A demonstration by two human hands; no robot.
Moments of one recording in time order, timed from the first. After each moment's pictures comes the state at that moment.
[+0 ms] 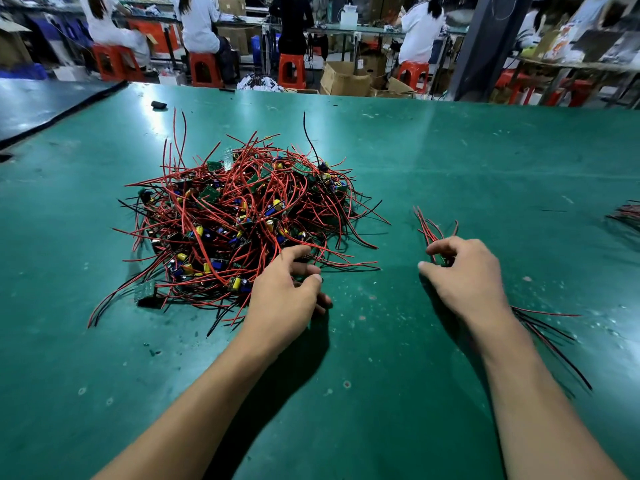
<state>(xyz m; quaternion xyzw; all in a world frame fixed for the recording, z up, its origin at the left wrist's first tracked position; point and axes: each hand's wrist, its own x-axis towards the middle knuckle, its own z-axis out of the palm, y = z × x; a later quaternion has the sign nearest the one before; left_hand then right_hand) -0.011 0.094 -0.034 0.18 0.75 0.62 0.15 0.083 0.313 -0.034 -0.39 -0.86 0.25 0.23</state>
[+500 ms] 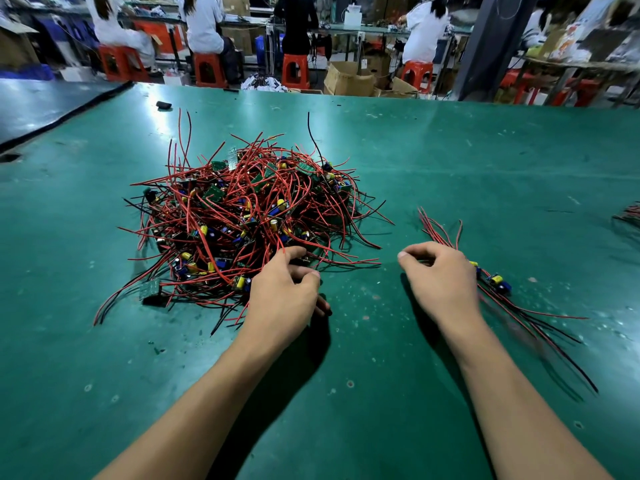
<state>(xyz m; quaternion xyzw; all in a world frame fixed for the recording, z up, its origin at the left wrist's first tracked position) -0.014 0.094 -0.036 0.15 0.76 0.62 0.15 0.064 0.282 -0.040 -0.38 -0.80 0.36 0.28</state>
